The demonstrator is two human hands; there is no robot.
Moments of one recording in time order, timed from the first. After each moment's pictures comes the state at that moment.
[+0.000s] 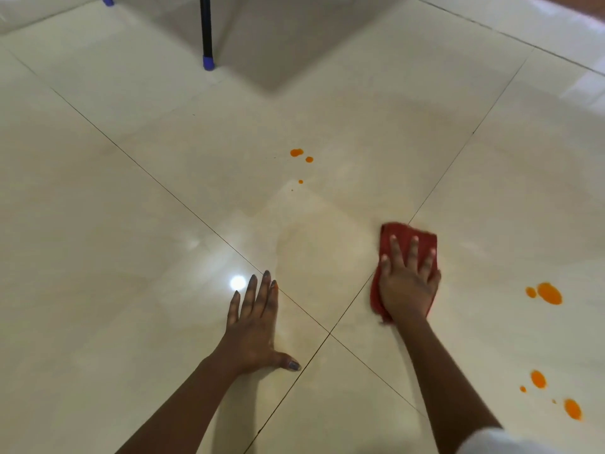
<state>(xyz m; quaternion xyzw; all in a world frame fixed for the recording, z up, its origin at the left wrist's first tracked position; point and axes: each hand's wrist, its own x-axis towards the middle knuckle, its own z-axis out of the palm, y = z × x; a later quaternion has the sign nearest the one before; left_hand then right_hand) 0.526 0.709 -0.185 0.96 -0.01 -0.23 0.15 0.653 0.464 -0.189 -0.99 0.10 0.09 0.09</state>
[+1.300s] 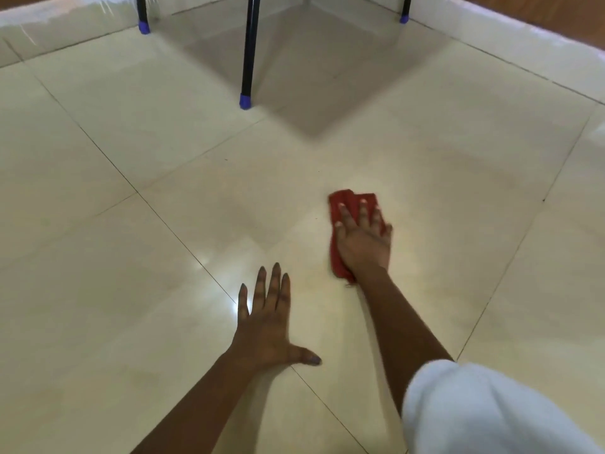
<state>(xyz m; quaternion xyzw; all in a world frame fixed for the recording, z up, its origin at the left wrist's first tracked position) 0.672 0.792 -0.197 0.97 0.04 -0.19 0.13 0.844 0.657 -0.185 -0.99 -0.07 0.10 0.09</state>
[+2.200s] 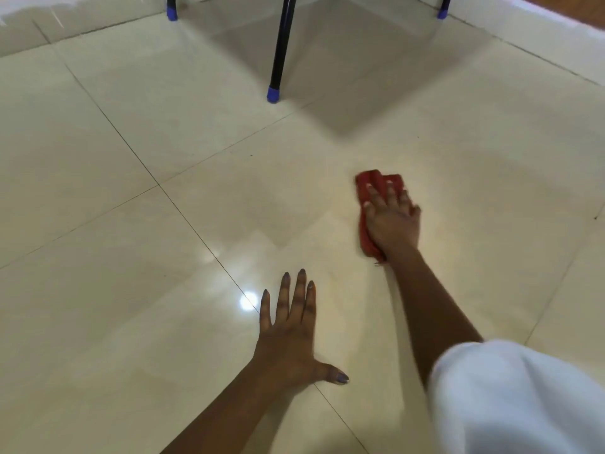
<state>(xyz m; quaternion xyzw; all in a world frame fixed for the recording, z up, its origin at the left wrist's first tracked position) 0.669 0.789 -0.199 0.97 0.04 -0.18 0.15 0.902 0.671 -0.191 -0.99 -0.10 0.07 0.07</state>
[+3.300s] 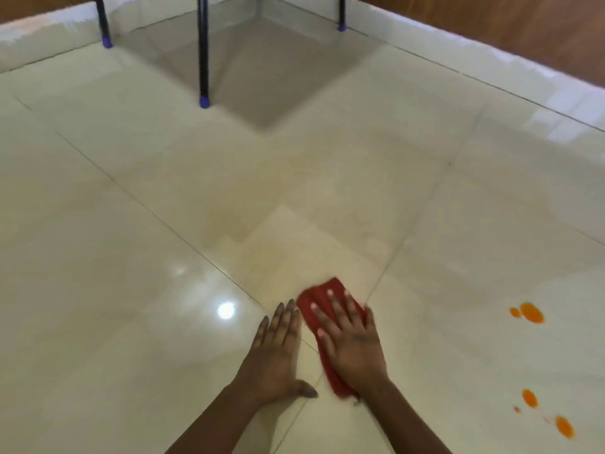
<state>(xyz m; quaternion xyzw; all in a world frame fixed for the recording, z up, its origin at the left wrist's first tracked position) 0.543 0.685 -0.185 0.96 -0.09 -0.22 0.13 0.584 0.512 -0.190 -0.97 -0.21 0.09 0.04</state>
